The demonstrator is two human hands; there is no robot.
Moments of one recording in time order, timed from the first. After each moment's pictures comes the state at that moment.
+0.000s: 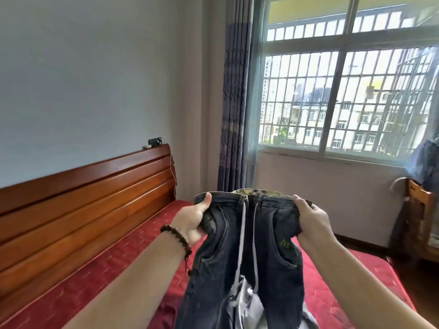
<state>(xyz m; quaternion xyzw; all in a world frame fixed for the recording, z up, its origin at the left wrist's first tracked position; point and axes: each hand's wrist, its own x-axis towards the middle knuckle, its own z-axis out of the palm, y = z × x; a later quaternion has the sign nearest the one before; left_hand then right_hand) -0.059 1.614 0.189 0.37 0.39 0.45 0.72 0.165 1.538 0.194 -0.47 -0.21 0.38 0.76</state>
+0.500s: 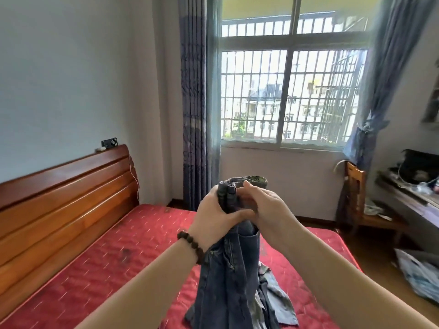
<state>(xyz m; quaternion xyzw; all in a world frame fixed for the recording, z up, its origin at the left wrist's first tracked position) -0.016 1.584 0.197 0.75 0.20 0.44 0.45 0.089 1.500 0.231 -0.47 -0.39 0.42 0.67</state>
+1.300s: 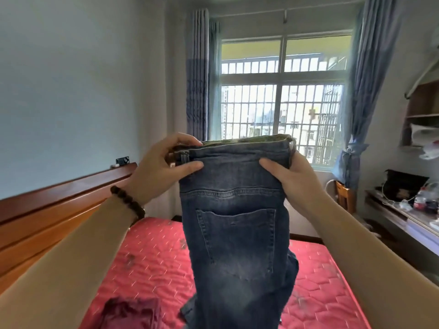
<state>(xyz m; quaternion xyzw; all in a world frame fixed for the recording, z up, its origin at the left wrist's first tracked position) -0.136 1.408 0.321 0.81 0.09 0.53 0.22 0.107 1.306 0.308 -0.41 -0.56 0.19 0.69</state>
